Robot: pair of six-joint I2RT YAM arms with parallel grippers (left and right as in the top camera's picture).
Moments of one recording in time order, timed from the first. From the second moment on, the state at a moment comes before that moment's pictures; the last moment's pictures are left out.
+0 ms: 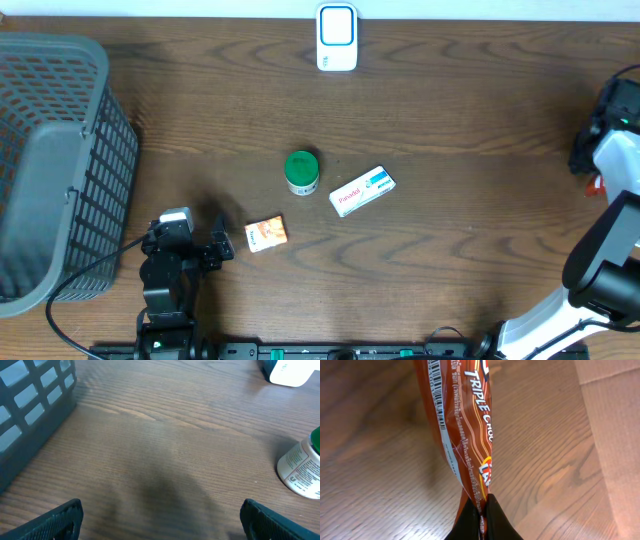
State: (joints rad) left arm 0.06 0.36 0.02 -0.11 0.02 -0.14; right arm -0.44 1.90 1.33 -0.56 0.50 -0.13
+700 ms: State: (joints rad) left arm 0.06 0.36 0.02 -0.11 0.02 -0.14; right arm -0.40 1.47 1.37 -0.68 -0.21 -0.03
